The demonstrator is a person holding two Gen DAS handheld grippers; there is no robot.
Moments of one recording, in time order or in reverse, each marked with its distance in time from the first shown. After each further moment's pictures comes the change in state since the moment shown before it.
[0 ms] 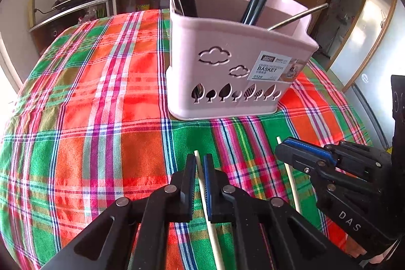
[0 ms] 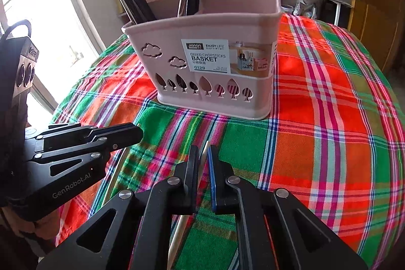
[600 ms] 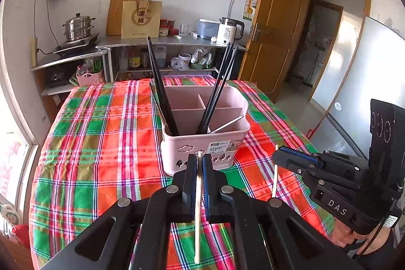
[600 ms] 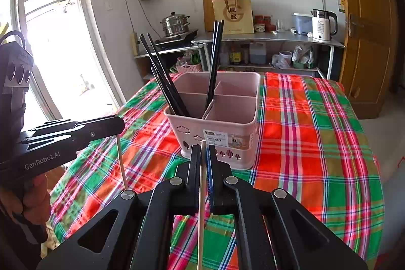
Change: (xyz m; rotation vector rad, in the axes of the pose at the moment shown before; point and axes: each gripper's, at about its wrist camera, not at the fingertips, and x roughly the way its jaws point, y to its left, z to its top) left arm -0.138 -0.024 0.031 0.061 -0.259 -0.056; right arm -0.109 0.015 0.028 -0.043 -0.254 0.018
